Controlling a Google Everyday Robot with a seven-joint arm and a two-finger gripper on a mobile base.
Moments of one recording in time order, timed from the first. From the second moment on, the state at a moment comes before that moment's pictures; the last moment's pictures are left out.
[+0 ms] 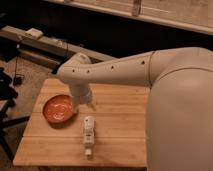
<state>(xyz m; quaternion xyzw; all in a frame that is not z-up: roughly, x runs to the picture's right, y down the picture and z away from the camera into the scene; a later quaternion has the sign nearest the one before) -0.105 0.111 0.701 -0.25 0.24 0.64 0.69</state>
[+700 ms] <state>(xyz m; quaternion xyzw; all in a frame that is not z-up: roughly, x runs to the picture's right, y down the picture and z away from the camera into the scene) -0.108 0.173 0.724 -0.28 0.25 0.65 0.67</state>
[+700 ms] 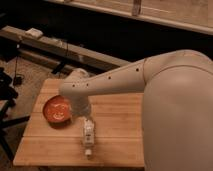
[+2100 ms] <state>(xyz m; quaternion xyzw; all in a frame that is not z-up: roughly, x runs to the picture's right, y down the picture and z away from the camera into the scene) -0.094 0.239 0.780 -0.32 0.27 0.64 0.64</state>
